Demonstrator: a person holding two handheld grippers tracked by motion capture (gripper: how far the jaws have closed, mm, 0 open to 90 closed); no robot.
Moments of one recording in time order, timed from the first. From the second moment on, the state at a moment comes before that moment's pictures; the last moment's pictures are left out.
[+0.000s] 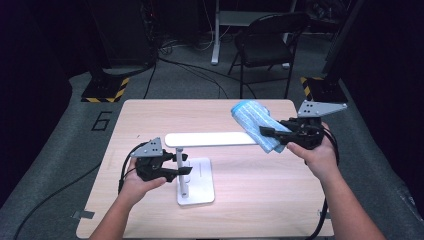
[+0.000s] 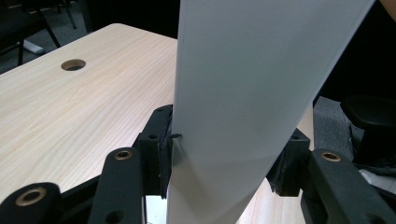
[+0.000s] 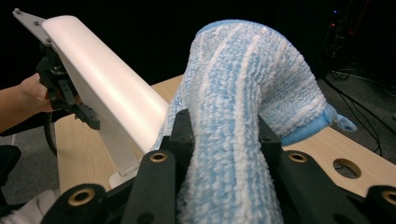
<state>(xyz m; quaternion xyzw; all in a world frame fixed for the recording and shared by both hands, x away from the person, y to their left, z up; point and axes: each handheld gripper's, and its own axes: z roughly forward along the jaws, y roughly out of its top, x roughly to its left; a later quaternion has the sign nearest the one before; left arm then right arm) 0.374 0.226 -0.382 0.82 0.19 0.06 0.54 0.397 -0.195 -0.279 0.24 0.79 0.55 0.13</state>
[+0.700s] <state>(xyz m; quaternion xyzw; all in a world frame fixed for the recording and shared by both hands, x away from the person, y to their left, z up) 0.374 0.225 -0.383 0.82 0.19 0.06 0.54 0.400 -0.196 -0.282 0.25 0.79 0.55 0.13</state>
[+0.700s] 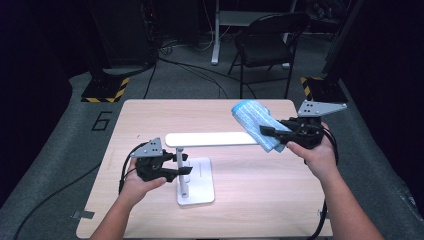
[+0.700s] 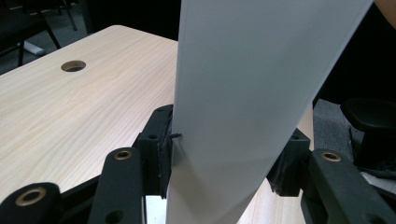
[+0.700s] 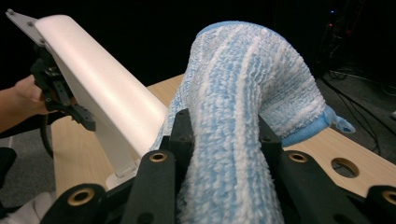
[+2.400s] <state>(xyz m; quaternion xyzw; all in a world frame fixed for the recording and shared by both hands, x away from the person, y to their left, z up) 0.373 0.223 -0.385 0.82 0.20 0.07 0.54 0.383 -0.102 -0.264 0.15 0.80 0.57 0.09</state>
